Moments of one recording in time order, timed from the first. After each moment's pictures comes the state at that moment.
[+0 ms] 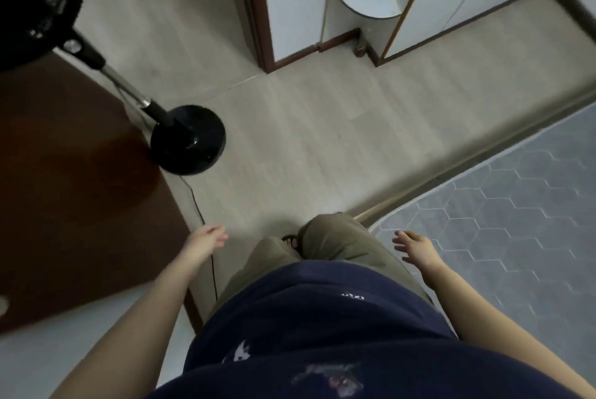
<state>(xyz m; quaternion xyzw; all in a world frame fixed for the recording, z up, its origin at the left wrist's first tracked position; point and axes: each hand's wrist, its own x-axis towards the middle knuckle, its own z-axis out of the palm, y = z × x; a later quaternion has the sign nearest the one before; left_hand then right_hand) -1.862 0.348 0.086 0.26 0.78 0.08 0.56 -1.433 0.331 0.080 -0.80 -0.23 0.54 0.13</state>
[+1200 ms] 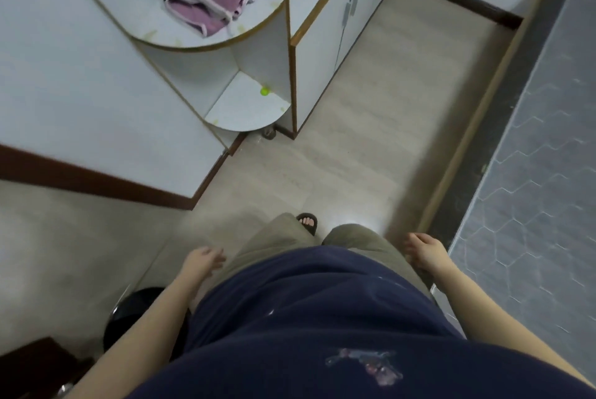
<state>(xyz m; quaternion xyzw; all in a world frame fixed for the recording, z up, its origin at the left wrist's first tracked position) -1.636 0.946 0.094 0.42 0.72 -0.08 0.55 -1.249 0.723 0.054 -0.86 -0.01 0.45 0.24</state>
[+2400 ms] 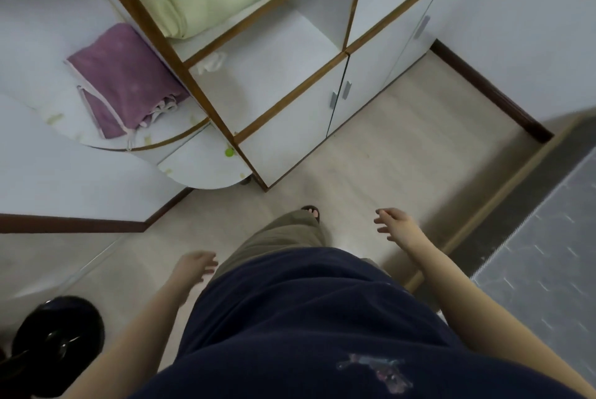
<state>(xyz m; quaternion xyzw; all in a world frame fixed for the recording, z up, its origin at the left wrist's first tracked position) -1.297 1.073 0.094 0.28 0.78 0.02 0.56 -0.889 1.040 0.084 -0.79 -0.25 0.54 0.16</state>
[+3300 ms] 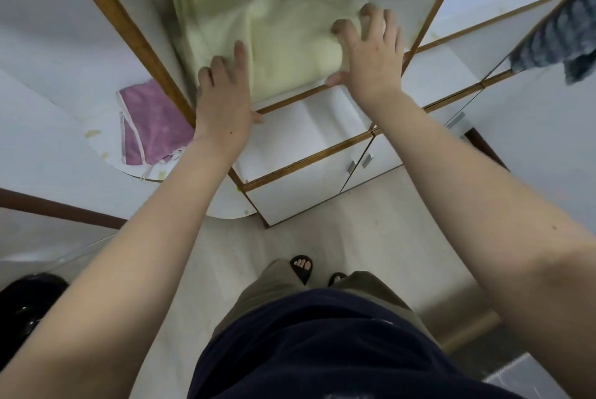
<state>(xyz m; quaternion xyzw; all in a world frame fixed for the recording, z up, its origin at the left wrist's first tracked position) -1.152 1.337 0.282 0.70 0.71 0.02 -0.04 -0.935 1.413 0.283 -0.63 -0.76 -0.03 0.15</state>
